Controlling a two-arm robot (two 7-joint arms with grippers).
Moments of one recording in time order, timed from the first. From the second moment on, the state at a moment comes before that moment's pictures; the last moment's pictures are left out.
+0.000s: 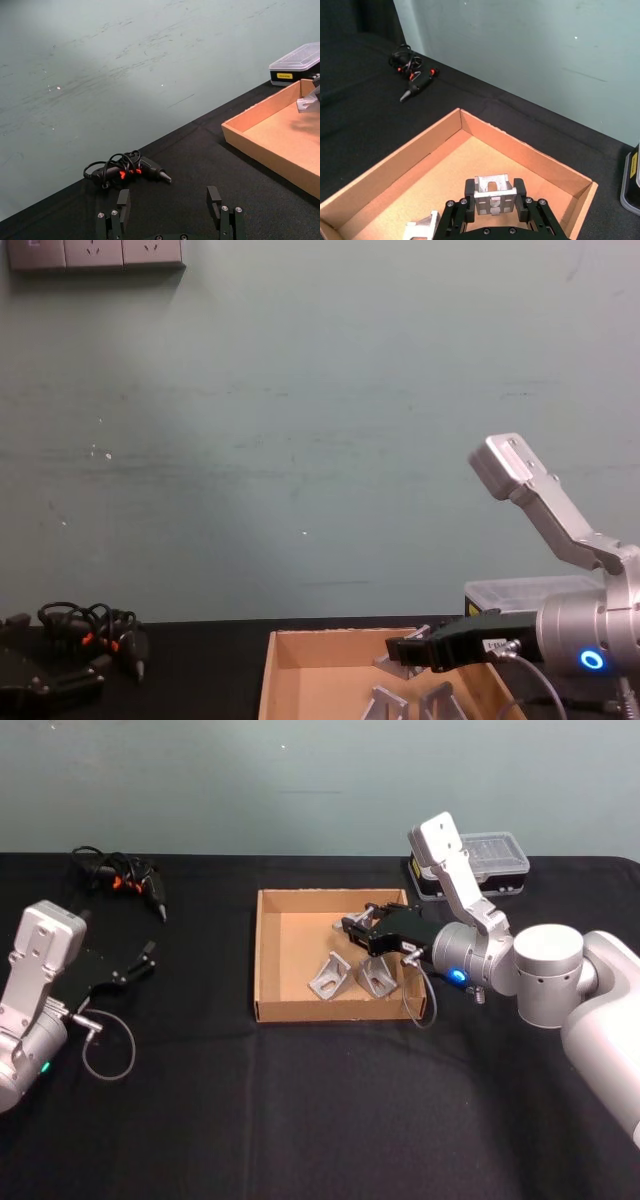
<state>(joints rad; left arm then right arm) -0.20 0.60 0.45 -1.41 -0.25 -0.12 0.03 0.66 0.22 -0.51 -0.92 0.26 0.17 0.44</state>
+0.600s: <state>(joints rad) -0.20 0.60 0.45 -1.41 -0.25 -0.12 0.03 0.68 0.19 -0.50 -0.86 0.20 0.15 0.47</state>
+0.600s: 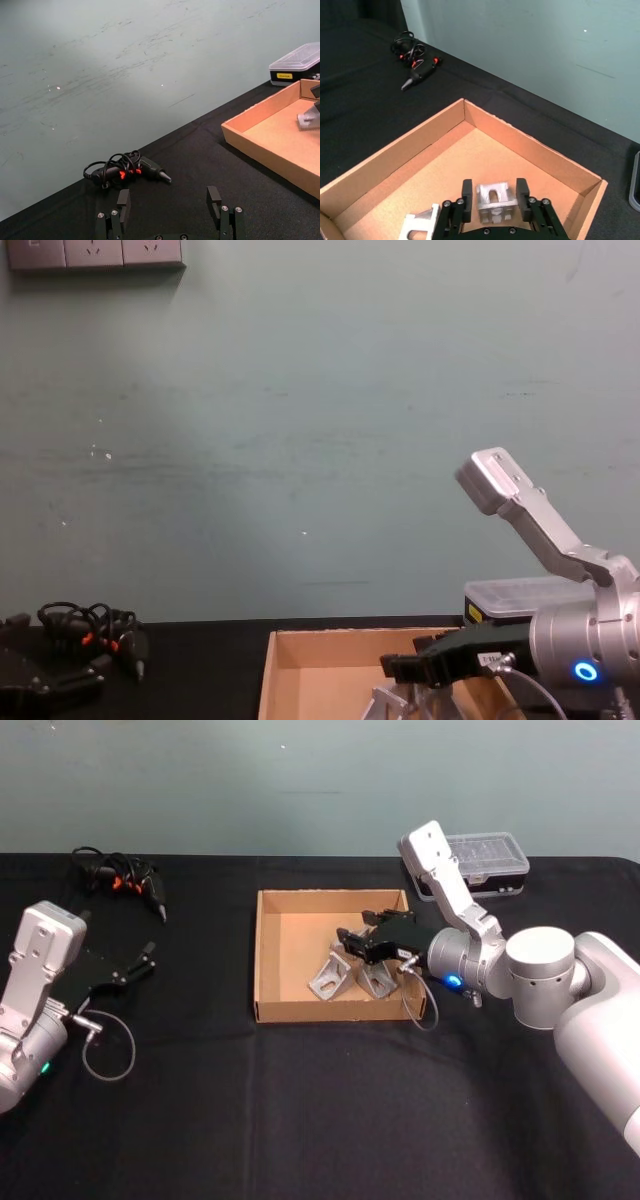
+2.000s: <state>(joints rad) -0.20 0.60 0.45 -1.41 -0.25 -0.12 0.03 0.33 0.35 -0.36 -1.34 0.10 -0.08 0.32</state>
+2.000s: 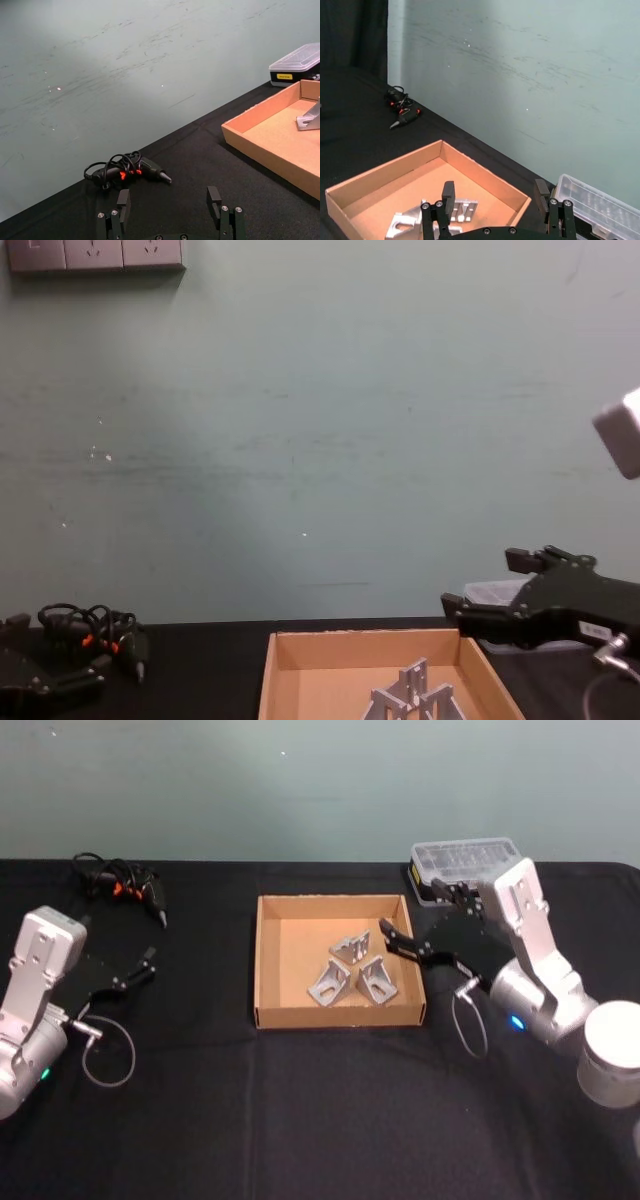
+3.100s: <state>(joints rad) -0.20 0.60 0.45 -1.41 -0.25 -0.12 0.03 0.30 0.36 -0.34 -1.35 0.07 -0.12 0.30</state>
